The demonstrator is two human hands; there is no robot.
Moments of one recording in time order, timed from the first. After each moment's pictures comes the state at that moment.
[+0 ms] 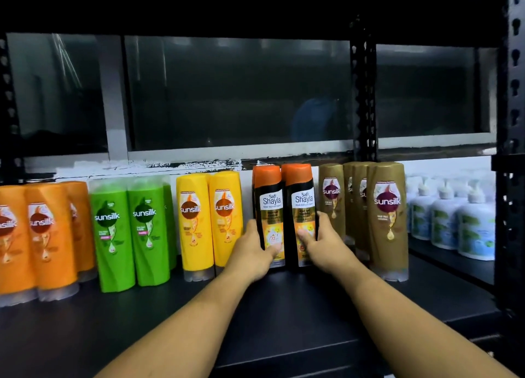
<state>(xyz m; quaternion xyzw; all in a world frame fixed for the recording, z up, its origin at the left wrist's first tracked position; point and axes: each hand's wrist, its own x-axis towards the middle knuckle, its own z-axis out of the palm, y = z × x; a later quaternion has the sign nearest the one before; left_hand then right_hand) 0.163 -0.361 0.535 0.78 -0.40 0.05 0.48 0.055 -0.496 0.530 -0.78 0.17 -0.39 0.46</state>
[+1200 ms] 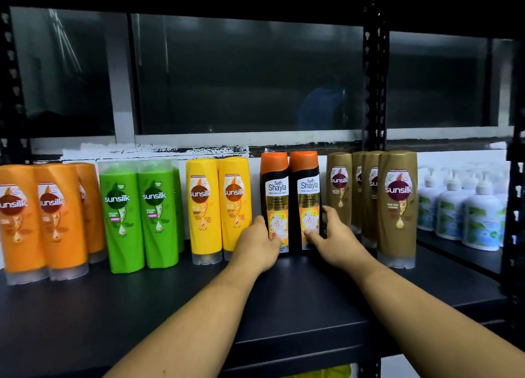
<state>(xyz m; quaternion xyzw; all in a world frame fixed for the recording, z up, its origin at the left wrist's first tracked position) 0.159 -0.349 0.529 0.84 -0.37 0.07 0.38 0.045 -0.493 0.517 -0.83 0.19 -0.38 0.36</state>
